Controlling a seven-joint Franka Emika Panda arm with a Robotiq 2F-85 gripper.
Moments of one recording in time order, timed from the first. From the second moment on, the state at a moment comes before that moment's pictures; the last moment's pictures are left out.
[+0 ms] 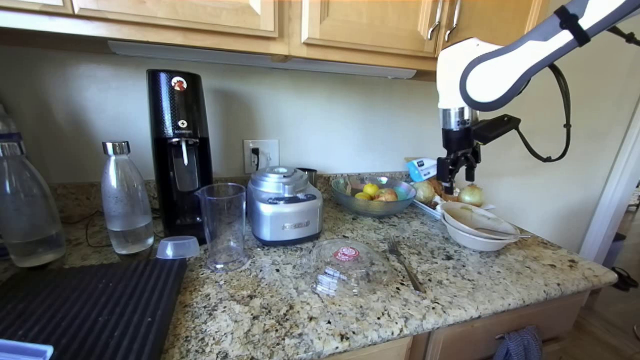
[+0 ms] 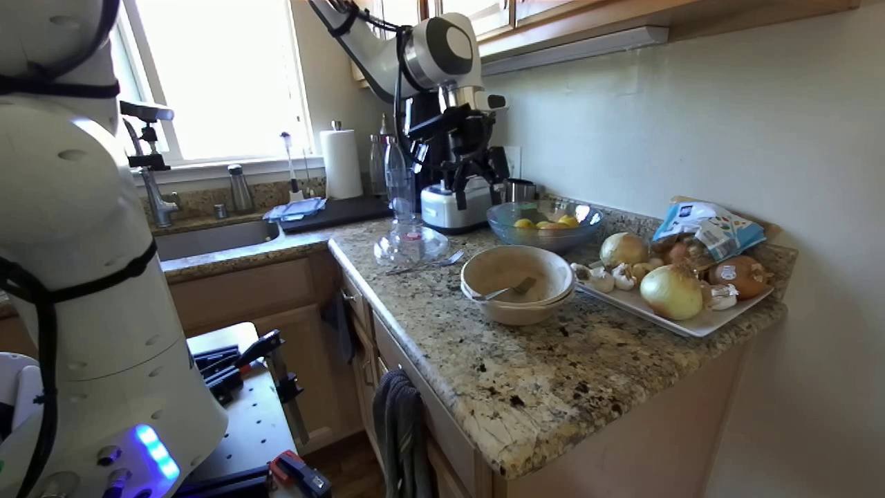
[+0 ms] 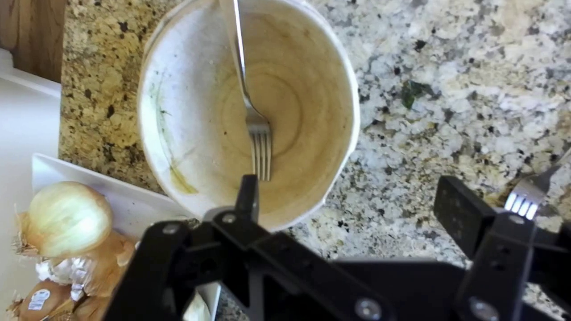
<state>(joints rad) 0.13 0.17 0.08 -2.05 -0.32 2.14 0.23</state>
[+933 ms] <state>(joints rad) 0.24 0.23 0.10 -2.12 -0.34 2.38 0.61</state>
